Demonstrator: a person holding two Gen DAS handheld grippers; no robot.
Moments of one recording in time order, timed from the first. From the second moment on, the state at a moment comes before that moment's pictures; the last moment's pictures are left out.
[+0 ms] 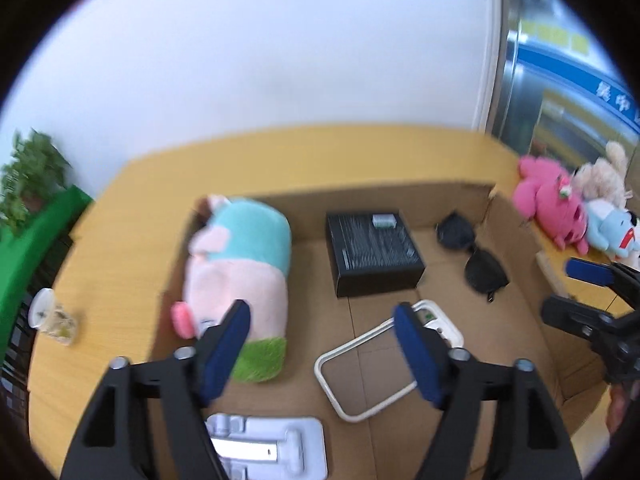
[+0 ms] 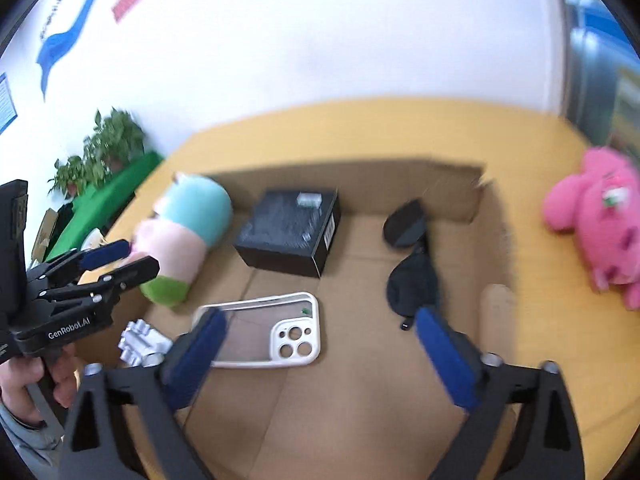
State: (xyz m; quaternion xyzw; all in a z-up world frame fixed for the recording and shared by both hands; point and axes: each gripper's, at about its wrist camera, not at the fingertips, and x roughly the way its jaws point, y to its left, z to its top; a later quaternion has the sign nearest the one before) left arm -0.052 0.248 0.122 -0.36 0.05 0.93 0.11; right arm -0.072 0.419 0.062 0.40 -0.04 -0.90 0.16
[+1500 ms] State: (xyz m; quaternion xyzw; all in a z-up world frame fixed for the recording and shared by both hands) left arm 0.033 0.228 0.040 -0.25 0.03 0.97 0.03; right arm 0.055 0.408 -0.011 0.25 0.00 -0.97 0.07
